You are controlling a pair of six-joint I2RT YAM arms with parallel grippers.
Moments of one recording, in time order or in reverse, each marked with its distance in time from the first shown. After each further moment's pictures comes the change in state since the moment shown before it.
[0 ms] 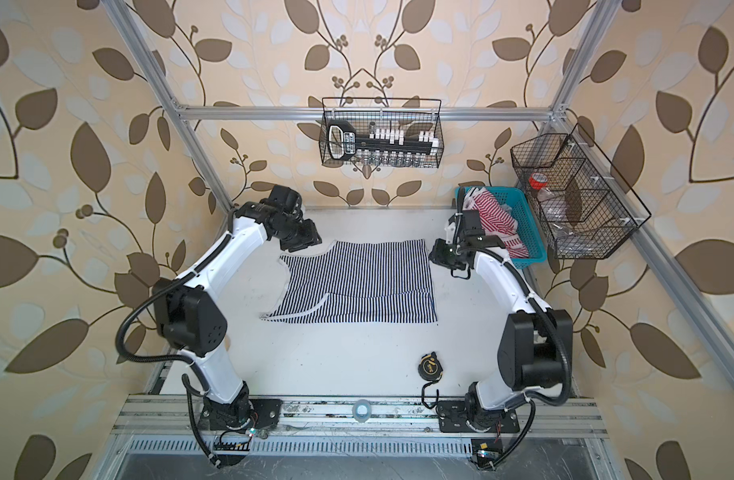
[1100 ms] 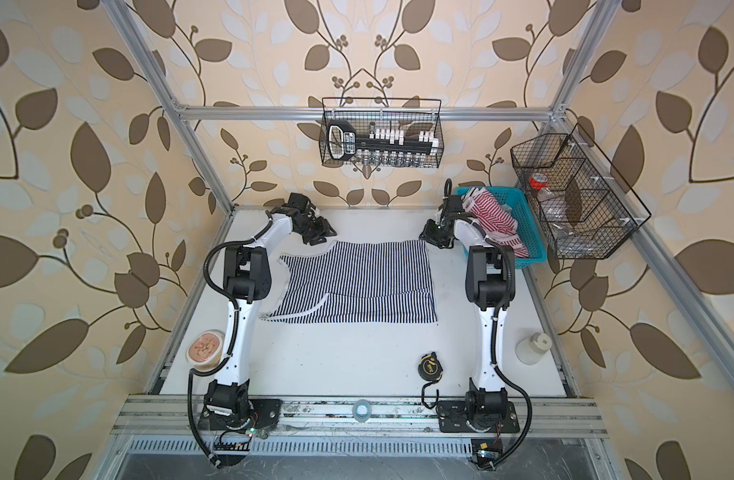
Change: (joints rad) left arm 0.133 0.674 0.452 0.233 0.323 -0.018; right arm -0.048 0.713 0.586 0.070 -0.086 0.073
